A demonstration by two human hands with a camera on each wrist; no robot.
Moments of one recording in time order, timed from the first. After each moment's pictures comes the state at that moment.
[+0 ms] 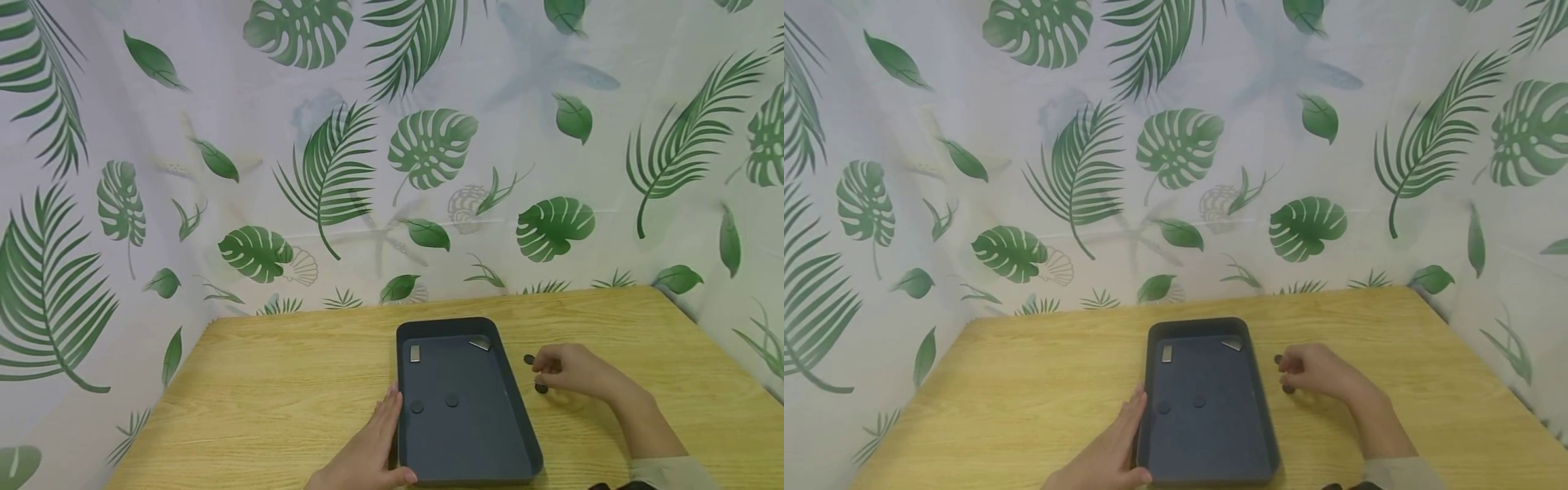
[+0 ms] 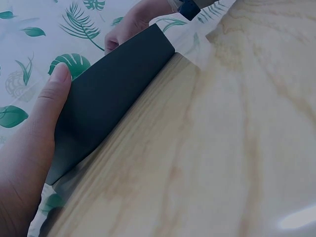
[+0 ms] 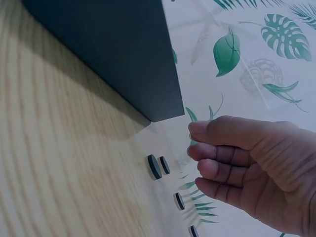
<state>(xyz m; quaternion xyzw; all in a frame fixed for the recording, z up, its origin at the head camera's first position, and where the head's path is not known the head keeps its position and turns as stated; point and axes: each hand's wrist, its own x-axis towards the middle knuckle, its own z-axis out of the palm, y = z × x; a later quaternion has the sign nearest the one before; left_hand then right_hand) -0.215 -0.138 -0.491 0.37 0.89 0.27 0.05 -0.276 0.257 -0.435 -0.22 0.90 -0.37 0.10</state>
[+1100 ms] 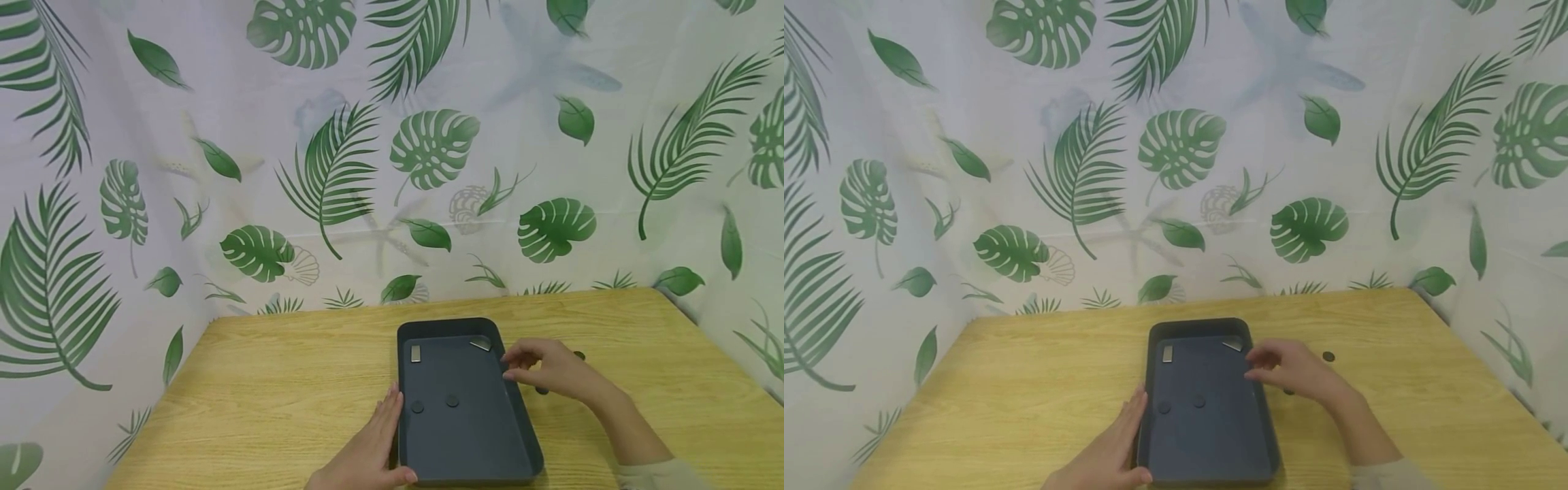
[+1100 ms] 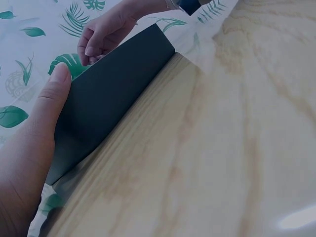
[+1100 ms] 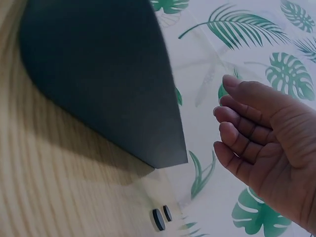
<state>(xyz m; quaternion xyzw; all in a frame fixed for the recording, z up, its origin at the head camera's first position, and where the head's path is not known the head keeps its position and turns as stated) -0.214 -0.138 -0.491 0.38 0.89 0.26 0.03 -0.266 0.218 -0.418 -0.29 0.87 -0.41 0.01</state>
